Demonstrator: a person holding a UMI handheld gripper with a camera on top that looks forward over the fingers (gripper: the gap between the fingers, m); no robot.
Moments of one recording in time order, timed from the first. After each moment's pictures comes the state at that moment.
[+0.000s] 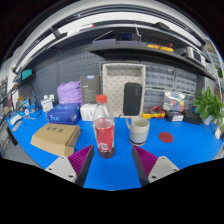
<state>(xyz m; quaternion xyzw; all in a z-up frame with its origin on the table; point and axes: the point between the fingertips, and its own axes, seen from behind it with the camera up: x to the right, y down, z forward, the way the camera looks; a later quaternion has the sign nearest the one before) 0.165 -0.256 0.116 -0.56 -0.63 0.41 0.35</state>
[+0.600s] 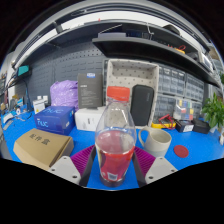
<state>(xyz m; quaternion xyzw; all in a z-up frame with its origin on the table) 0.040 -0.301 0.080 -0.53 -0.61 0.42 0.41</state>
